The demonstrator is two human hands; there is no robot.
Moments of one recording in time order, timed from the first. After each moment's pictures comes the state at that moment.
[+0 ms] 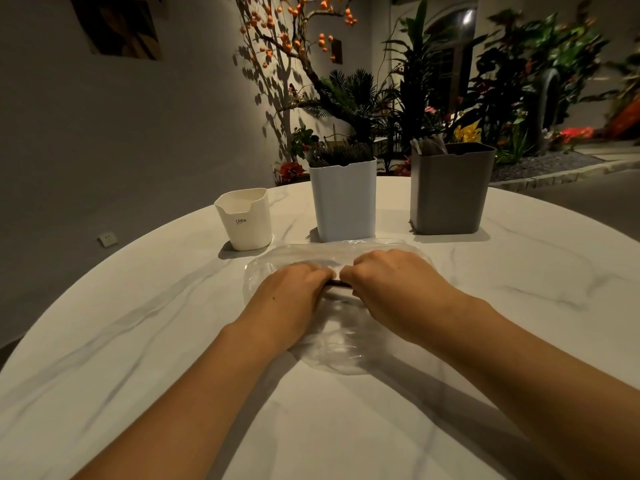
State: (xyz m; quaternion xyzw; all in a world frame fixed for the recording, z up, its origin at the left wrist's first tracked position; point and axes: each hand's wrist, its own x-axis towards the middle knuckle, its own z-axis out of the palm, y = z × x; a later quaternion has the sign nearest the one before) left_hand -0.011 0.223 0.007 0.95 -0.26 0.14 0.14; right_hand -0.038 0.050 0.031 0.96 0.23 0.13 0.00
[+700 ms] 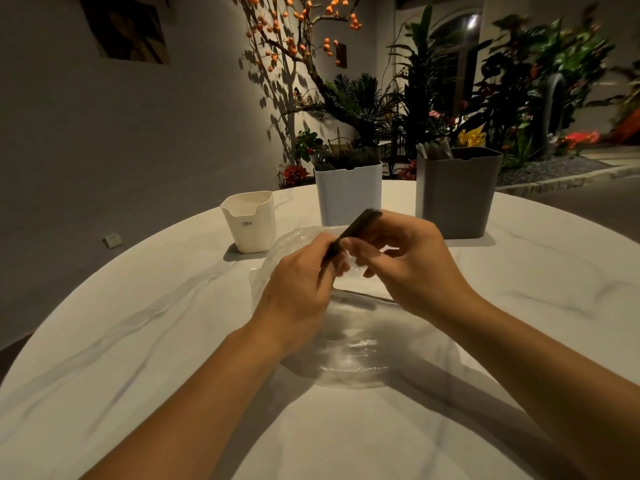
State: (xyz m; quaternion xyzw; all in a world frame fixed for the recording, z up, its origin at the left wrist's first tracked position) left_hand -0.019 0.212 0.012 0.85 -0.27 0.25 0.37; right_hand -0.034 0.044 0.036 0.79 0.24 0.25 -0.51
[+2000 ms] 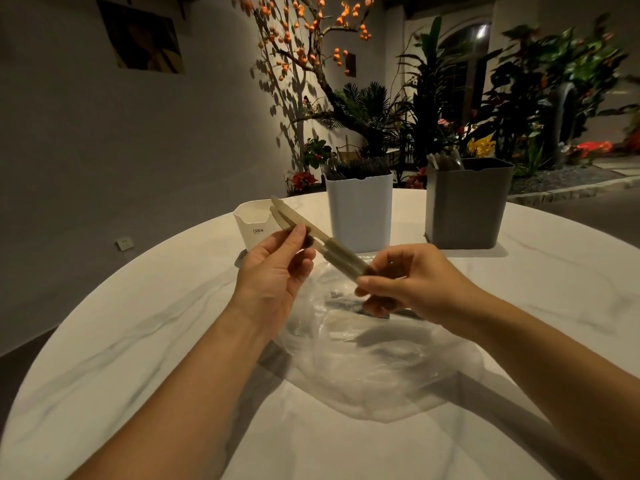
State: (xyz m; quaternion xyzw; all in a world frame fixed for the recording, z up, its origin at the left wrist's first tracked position) left_hand -0.015 0.230 0.046 0.48 -0.04 0.05 0.87; right_hand -0.032 0.035 0.040 0.79 0.13 -0.02 -0.60
